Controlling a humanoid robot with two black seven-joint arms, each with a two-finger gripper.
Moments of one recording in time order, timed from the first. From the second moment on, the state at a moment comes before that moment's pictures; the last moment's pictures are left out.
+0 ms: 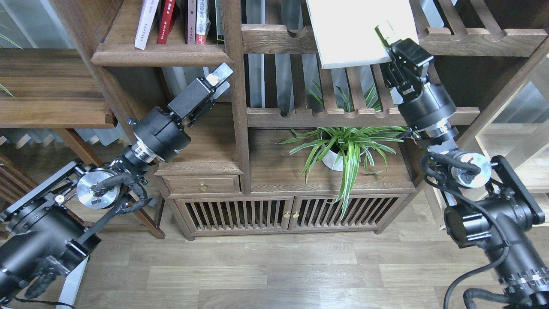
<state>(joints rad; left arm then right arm) -0.54 0.26 -0.87 -1.33 -0.23 -0.49 0.07 0.39 -0.24 1.35 1.22 0.35 0.58 -0.28</state>
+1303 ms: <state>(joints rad) -0.69 0.11 -0.89 -1.20 -0.42 -0.49 0.12 0.24 -0.18 1.30 1.32 0.34 0.58 -0.28</state>
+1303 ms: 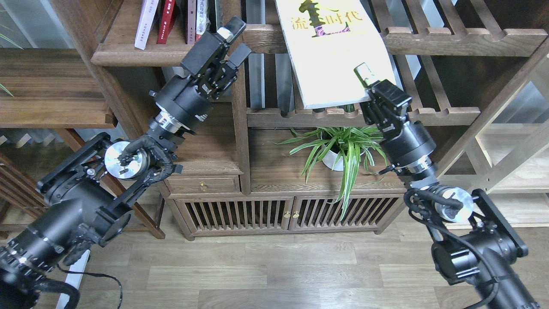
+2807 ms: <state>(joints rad) -0.82 0.01 -0.97 -1.11 -0.45 -0.11 0.38 0.27 -0.10 1.28 1.33 0.27 0.58 -0.29</state>
